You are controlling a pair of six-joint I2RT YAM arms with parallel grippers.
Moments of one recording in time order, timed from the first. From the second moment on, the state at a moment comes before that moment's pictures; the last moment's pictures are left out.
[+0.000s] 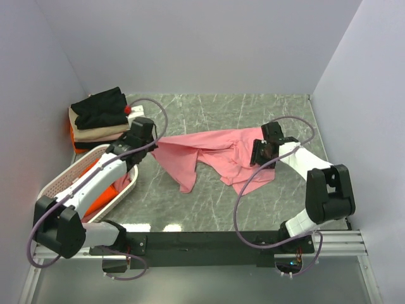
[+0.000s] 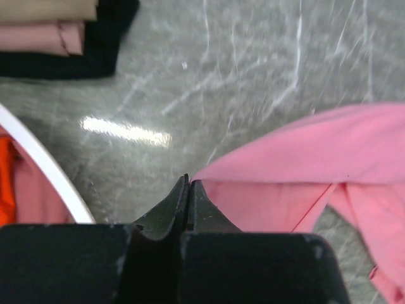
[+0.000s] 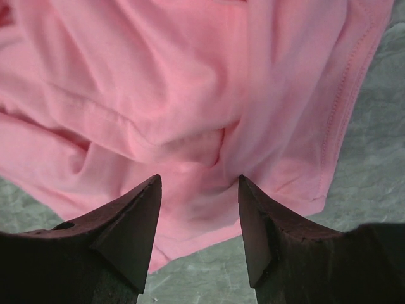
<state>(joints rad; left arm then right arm) -0.46 1.28 0.97 -0.39 -0.43 -0.54 0.19 1.52 0.93 -0.54 -0.01 0.39</state>
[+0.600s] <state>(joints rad) -0.39 1.20 1.00 -0.44 -0.40 -0.54 0.25 1.50 1.00 -0.58 0.08 0.39</state>
